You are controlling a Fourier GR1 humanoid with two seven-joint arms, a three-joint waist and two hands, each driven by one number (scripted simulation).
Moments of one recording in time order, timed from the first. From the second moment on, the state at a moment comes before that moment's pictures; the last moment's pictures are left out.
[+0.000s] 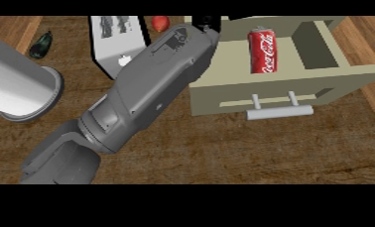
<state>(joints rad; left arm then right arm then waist) -1.40 0.00 -0.51 -0.52 0.82 0.72 -0.07 0.36 -0.04 -0.67 -2.29 -0.55 0.45 0.31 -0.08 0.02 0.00</state>
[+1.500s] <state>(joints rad) -1.41 0.00 -0.60 -0.48 1.03 0.78 -0.26 0.21 -0.09 -0.61 -2.38 -0.22 0.51 0.13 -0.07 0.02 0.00</state>
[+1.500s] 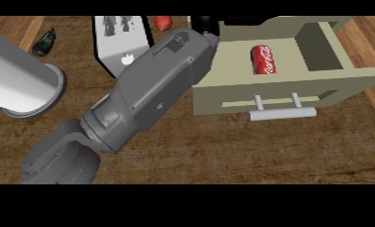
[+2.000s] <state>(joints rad) -1.42 0.00 -0.61 -0.51 1.06 0.81 -0.28 0.05 -0.10 -0.37 -2.37 0.24 0.47 0.09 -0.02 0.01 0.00</state>
